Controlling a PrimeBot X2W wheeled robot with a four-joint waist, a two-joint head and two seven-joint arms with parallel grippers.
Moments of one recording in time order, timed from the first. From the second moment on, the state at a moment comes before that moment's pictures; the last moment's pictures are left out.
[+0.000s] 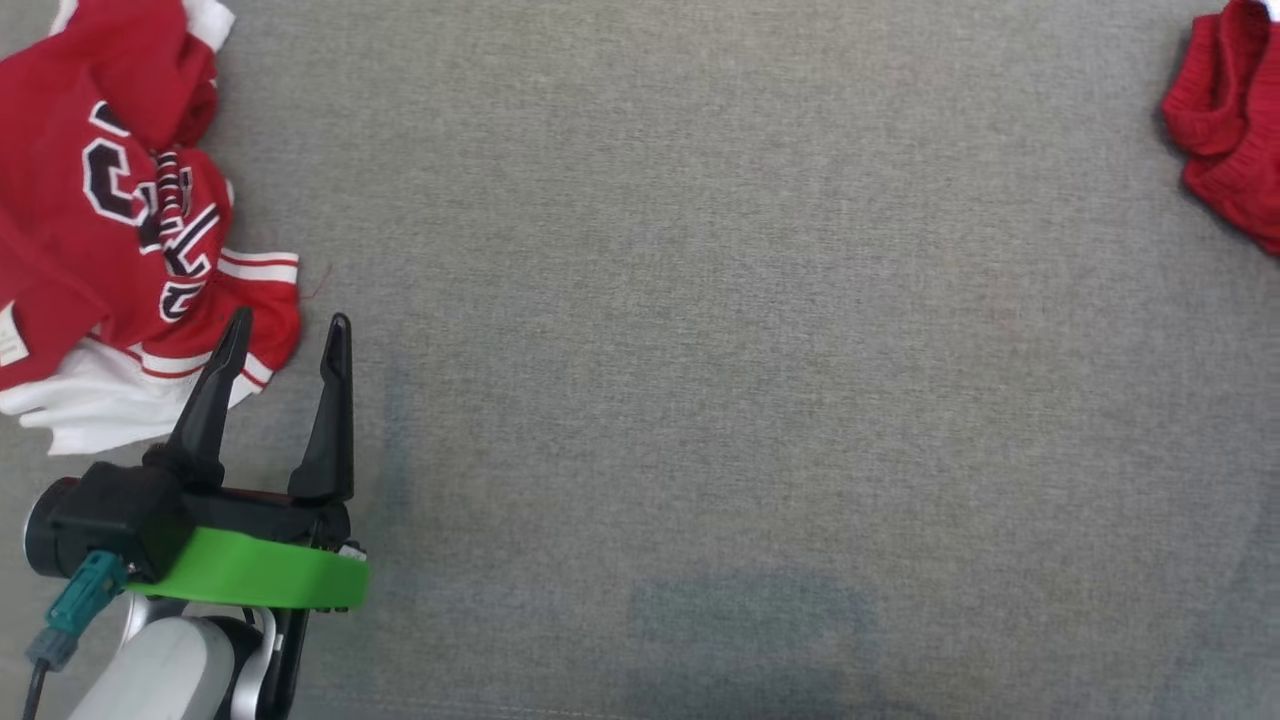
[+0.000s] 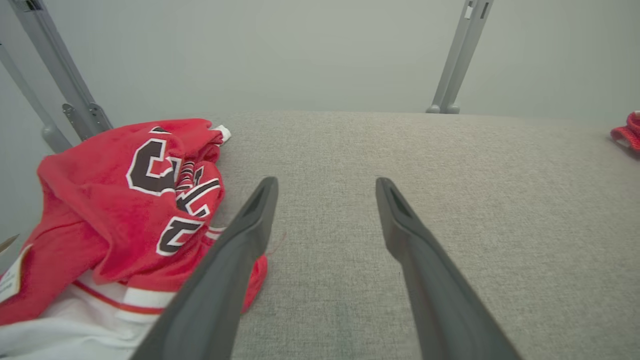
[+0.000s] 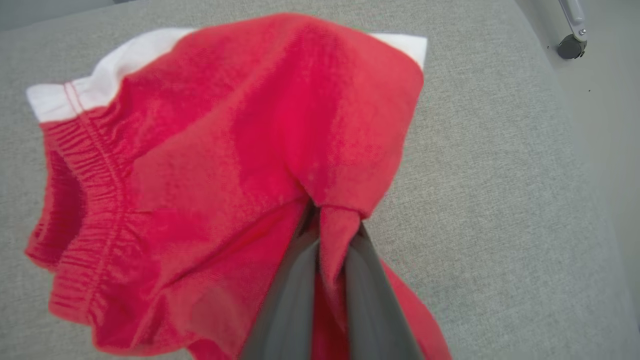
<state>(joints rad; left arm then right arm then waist) -0.21 0.51 -0.43 -0.13 -0.62 0.21 -0.26 -0.81 -0.41 -0.45 0.41 0.04 0.13 0.86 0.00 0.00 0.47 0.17</state>
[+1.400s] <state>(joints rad) -0.30 0.56 -0.45 -0.12 -0.56 0.17 -0.23 -1.03 -0.35 -0.75 0.52 -0.43 0.13 0.34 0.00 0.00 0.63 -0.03</state>
